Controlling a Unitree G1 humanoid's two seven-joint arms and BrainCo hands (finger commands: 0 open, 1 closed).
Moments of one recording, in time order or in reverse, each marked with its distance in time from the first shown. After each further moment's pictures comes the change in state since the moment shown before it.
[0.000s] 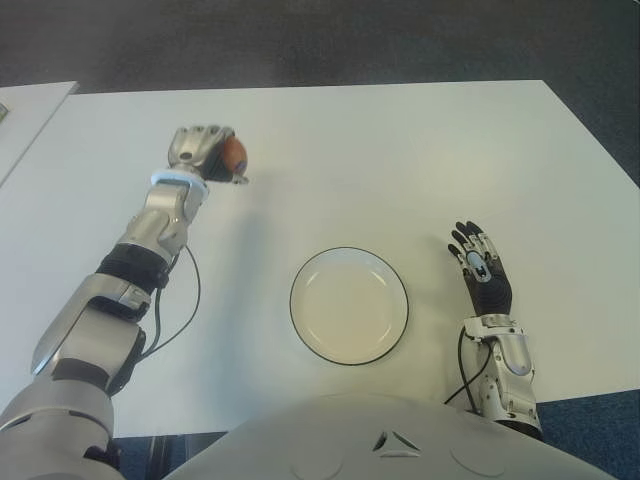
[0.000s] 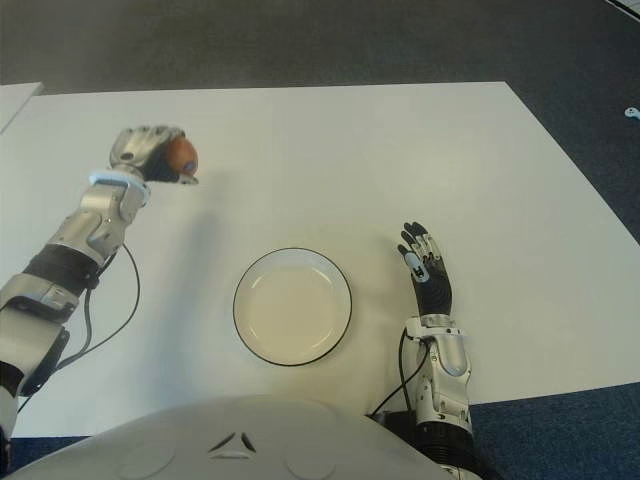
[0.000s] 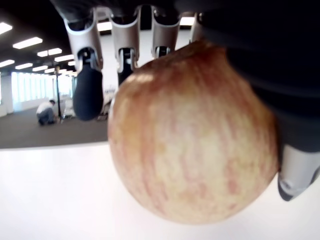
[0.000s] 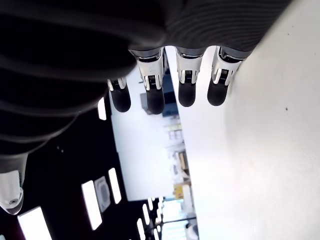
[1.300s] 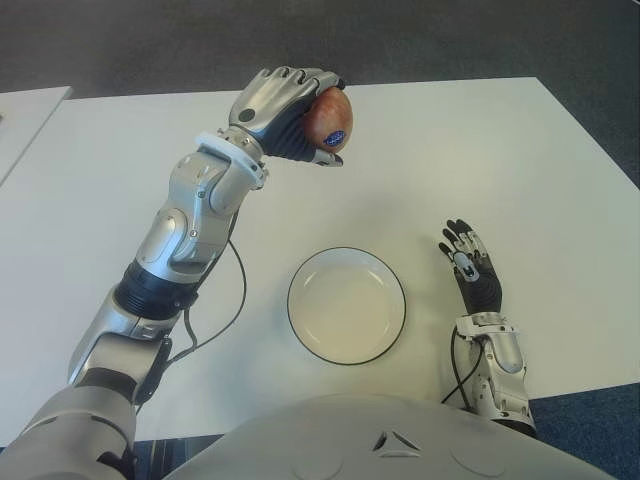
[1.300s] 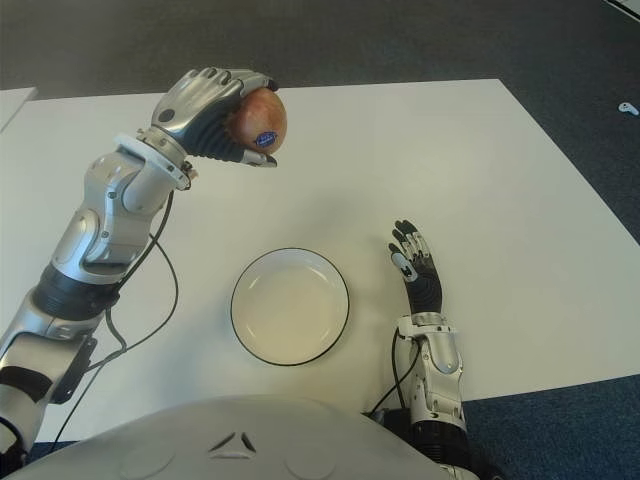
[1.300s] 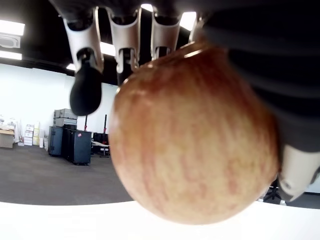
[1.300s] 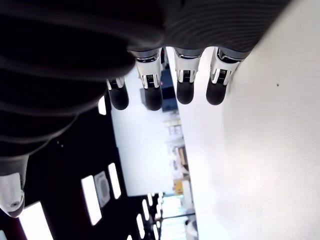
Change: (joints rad) left arm 0.064 -0.152 0.106 -0.720 -0.047 0.018 -0.410; right arm 0.000 0.007 0.048 0.002 -0.037 -0.006 -0.017
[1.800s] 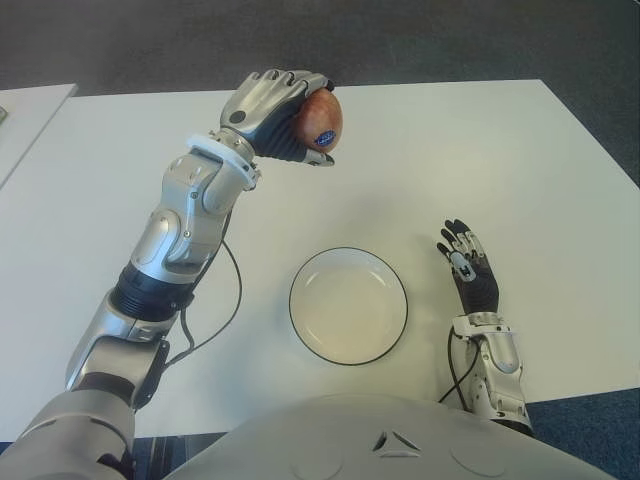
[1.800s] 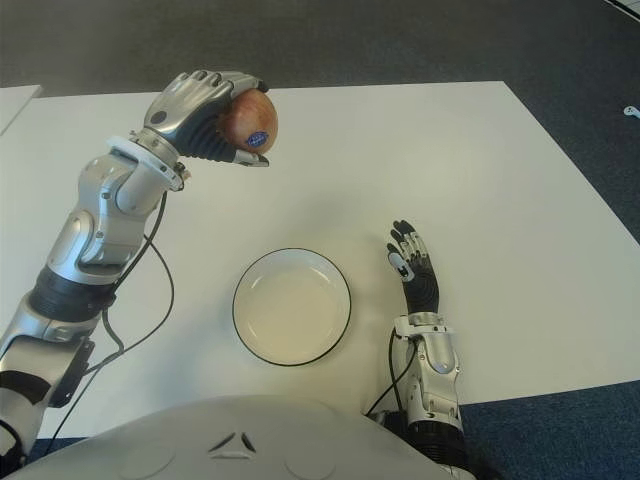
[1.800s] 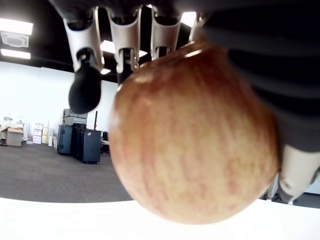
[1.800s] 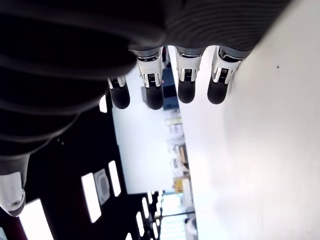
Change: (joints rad) left arm 0.024 0.004 0.029 0.017 -0.002 -0.025 0.000; right arm 0.001 0.012 0.017 0.002 -0.017 -0.010 -0.015
